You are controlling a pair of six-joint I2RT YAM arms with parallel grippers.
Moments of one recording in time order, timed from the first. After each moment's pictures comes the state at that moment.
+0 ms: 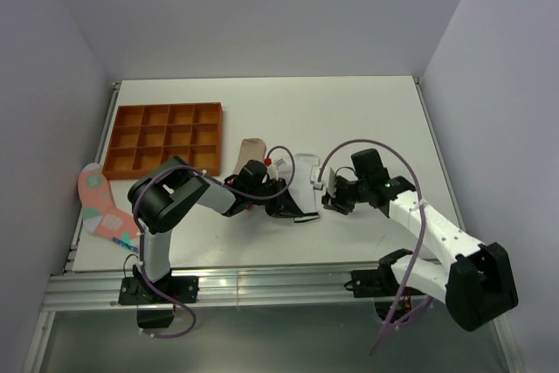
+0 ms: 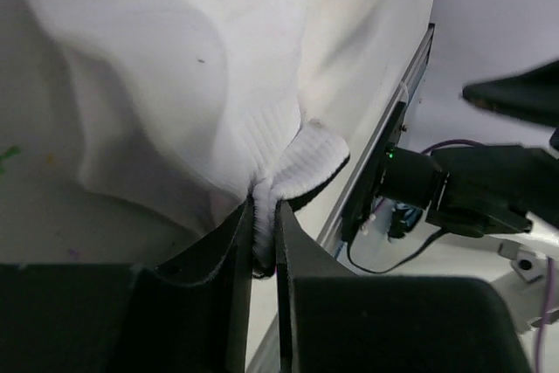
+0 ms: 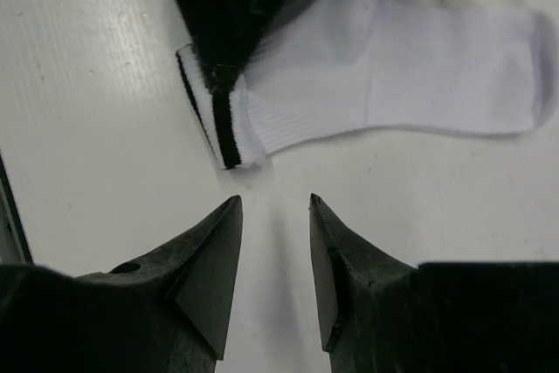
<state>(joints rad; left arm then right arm) -0.79 1.96 0.75 0.61 0.60 -1.02 0.34 1.09 0.63 -0.52 -0.59 -0.84</state>
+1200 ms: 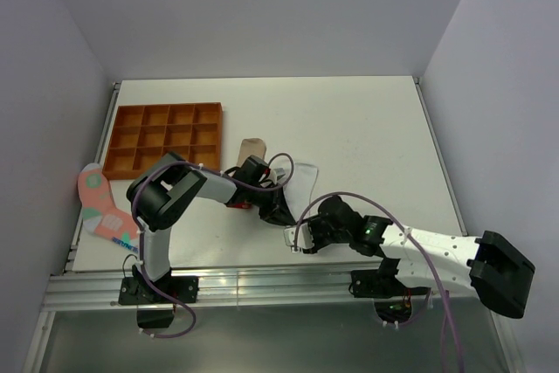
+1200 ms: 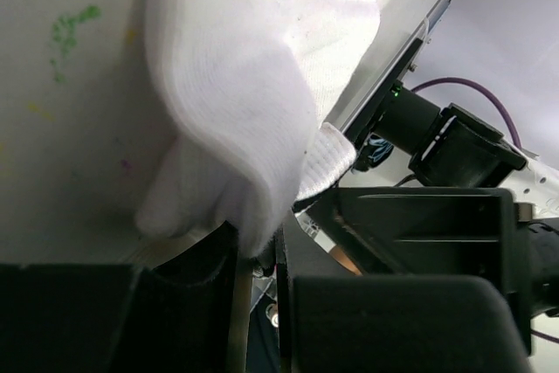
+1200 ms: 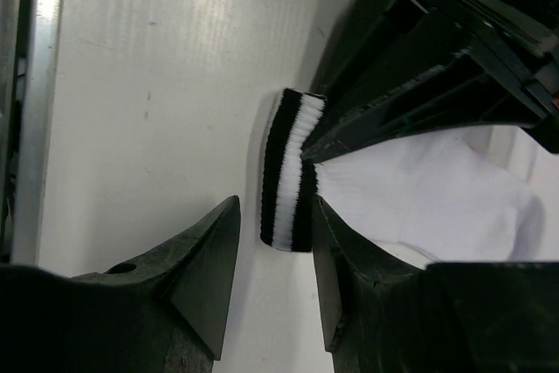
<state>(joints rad) -0.74 1.97 0.87 0.18 0.81 -1.01 0.94 0.97 0.32 -0.11 -0.22 -0.89</state>
